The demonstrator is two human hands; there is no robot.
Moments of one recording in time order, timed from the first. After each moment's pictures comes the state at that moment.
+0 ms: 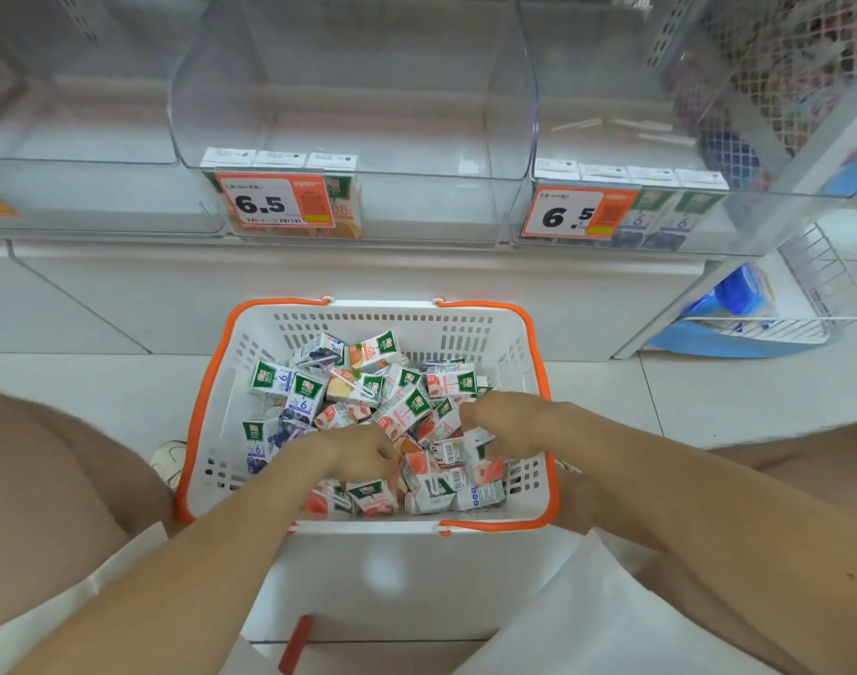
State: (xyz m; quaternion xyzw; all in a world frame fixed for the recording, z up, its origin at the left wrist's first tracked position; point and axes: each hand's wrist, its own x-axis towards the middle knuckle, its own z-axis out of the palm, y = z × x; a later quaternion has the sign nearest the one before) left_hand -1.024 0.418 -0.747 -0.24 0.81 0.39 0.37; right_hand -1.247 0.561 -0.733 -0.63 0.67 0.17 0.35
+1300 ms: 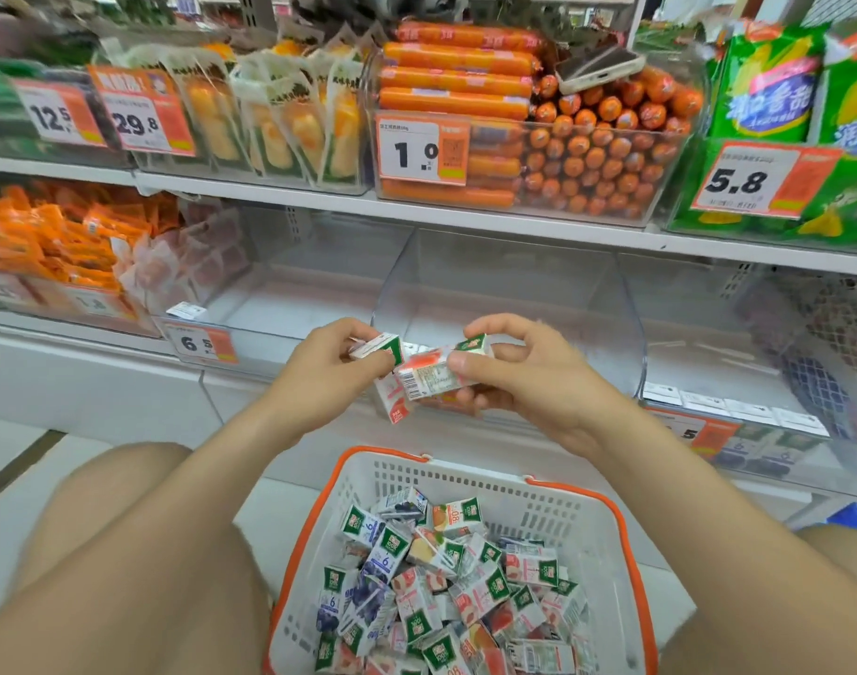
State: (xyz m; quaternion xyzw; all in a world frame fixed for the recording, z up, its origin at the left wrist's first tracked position) left_hand -0.964 0.285 -0.490 -0.42 0.75 0.44 -0.27; right_hand -1.174 0.419 -0.467 -0.39 0.57 -0.55 0.46
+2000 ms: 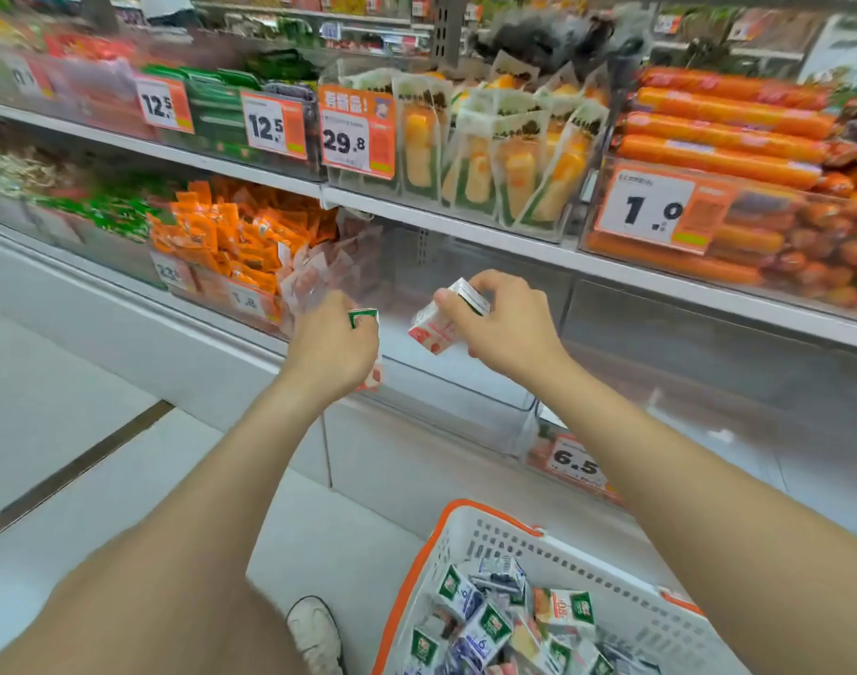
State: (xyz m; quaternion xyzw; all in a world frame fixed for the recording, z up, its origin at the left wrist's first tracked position) left_hand -0.844 0.172 -0.466 -0.60 0.68 0.25 -0.33; right_hand -1.047 0.197 -0.451 -0.60 0.68 -0.41 0.12
